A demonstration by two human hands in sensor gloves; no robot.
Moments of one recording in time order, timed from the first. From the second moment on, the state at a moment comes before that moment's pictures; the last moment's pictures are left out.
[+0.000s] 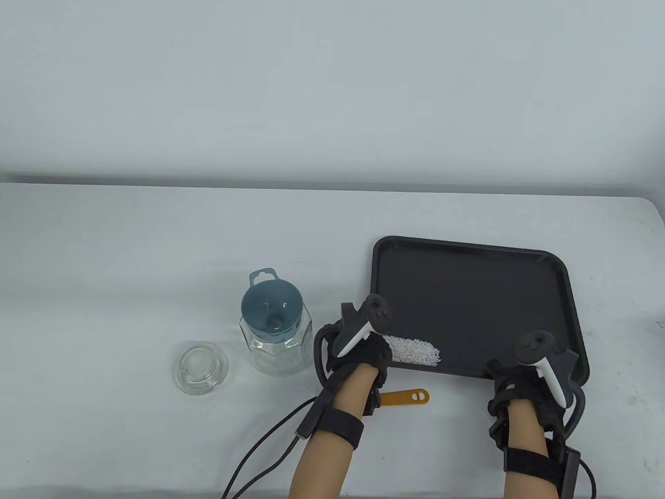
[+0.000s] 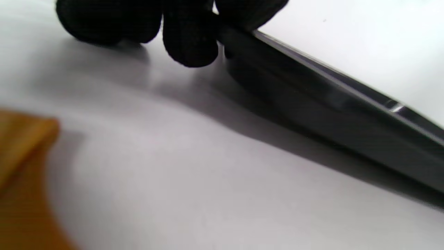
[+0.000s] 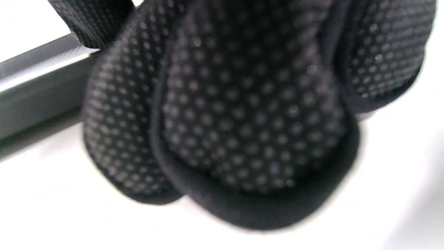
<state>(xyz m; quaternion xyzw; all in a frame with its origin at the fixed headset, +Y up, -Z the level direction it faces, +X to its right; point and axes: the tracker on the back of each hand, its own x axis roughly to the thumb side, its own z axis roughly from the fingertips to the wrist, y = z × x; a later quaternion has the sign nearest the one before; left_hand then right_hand) 0.013 -0.760 -0.350 -0.18 -0.04 0.19 0.96 0.325 -0.773 -0.286 -0.27 0.17 0.92 0.22</state>
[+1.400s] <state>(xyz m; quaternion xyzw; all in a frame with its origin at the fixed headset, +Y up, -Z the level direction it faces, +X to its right) -0.007 -0.763 -0.303 -0.16 -0.06 0.39 0.90 0.349 -0.805 -0.266 -0.30 0.01 0.67 0.67</state>
